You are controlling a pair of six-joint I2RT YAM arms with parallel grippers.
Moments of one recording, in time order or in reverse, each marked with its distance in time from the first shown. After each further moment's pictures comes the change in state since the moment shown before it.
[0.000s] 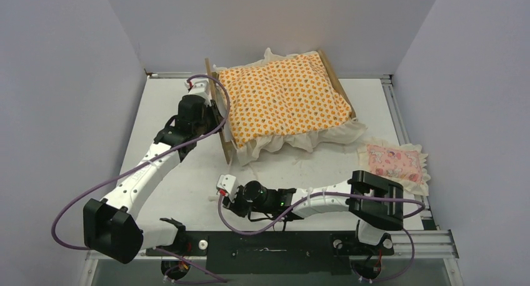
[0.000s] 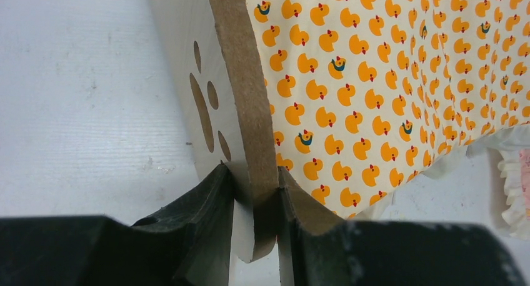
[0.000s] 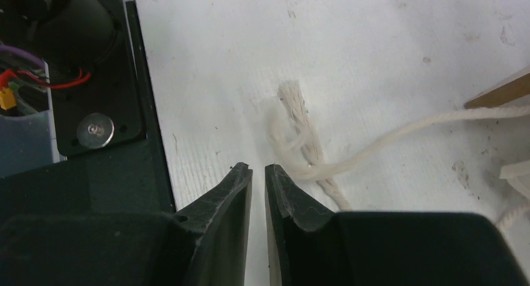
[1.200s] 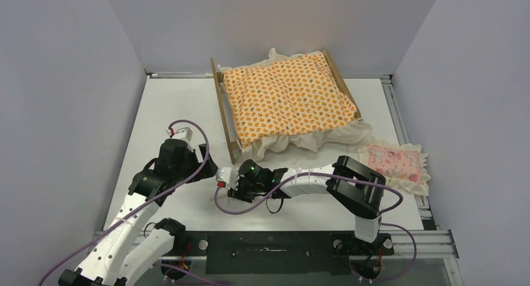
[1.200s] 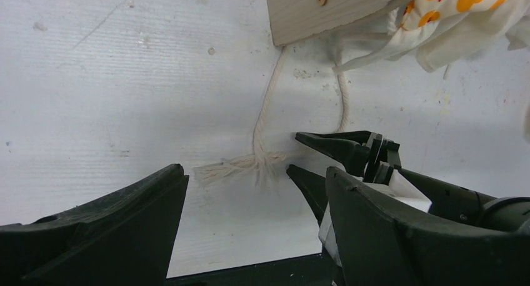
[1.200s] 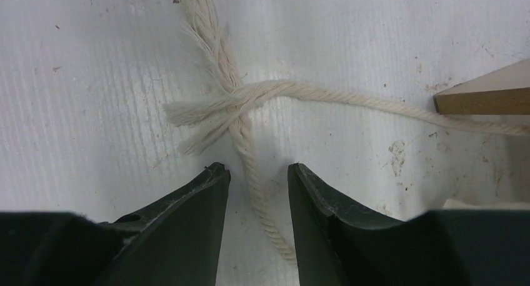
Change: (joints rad) left arm 0.007 -0.499 -0.288 -0.430 0.044 -0.118; right arm -0.188 0.146 0.148 -0.318 -0.131 -0.348
